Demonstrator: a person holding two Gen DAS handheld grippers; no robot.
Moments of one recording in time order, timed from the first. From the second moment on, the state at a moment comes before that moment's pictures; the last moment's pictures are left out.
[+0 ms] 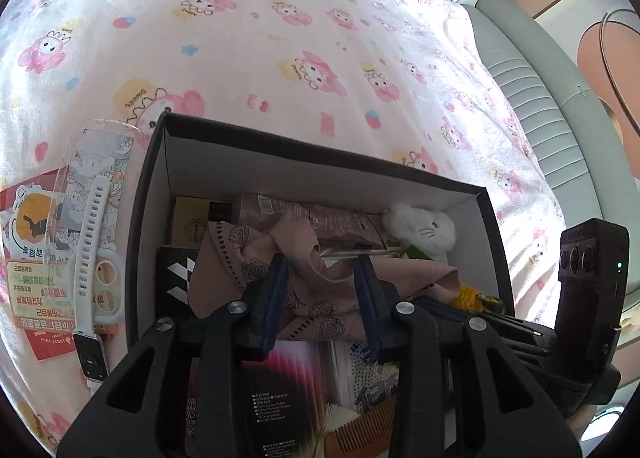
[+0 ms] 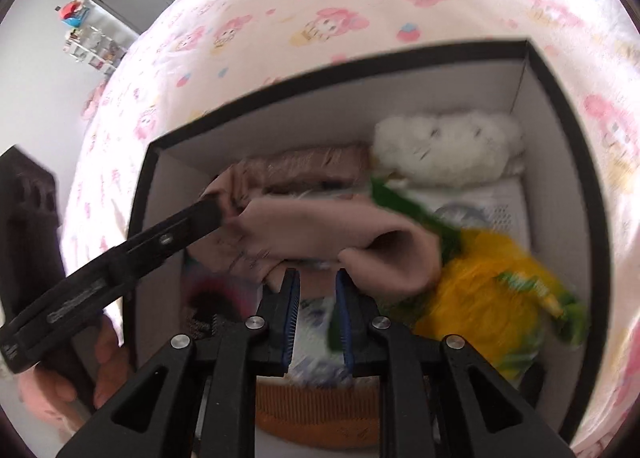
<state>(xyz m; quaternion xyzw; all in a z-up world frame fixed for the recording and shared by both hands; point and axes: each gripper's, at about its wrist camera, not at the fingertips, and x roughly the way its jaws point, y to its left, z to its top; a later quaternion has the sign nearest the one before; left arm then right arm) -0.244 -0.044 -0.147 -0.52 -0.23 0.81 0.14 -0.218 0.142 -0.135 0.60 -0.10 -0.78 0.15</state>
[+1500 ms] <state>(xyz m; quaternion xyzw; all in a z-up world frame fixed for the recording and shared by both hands) -0.058 -0.009 -0.018 -0.42 -0.14 0.88 0.16 -0.056 0.155 -0.005 0.44 -0.07 -0.87 0.19</state>
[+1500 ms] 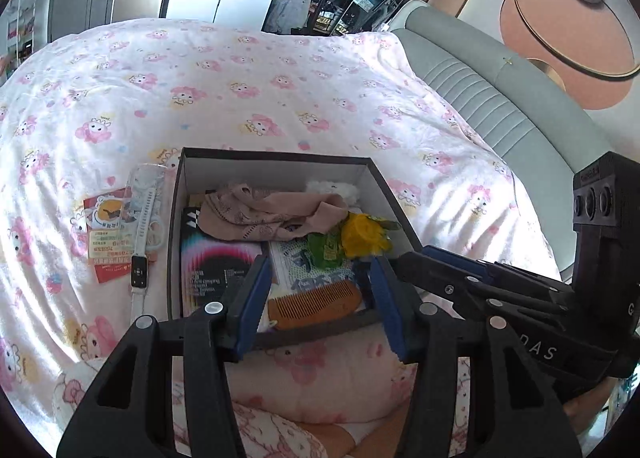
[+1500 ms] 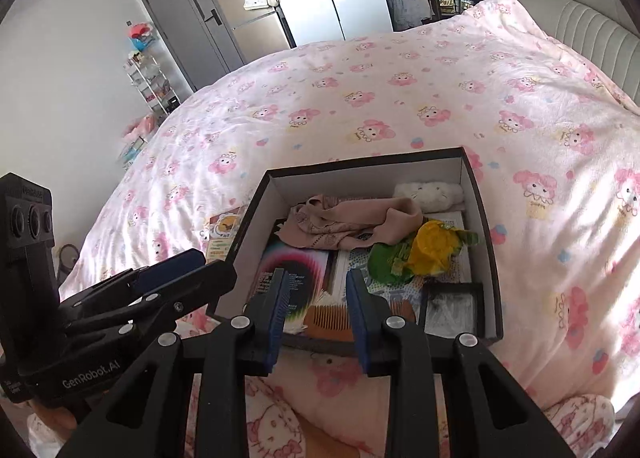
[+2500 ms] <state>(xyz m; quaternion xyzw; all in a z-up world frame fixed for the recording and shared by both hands) -0.017 -0.208 -0.080 -0.48 -0.23 0.85 -0.05 -0.088 -0.017 -0.046 0.51 -0.03 -0.79 0.34</state>
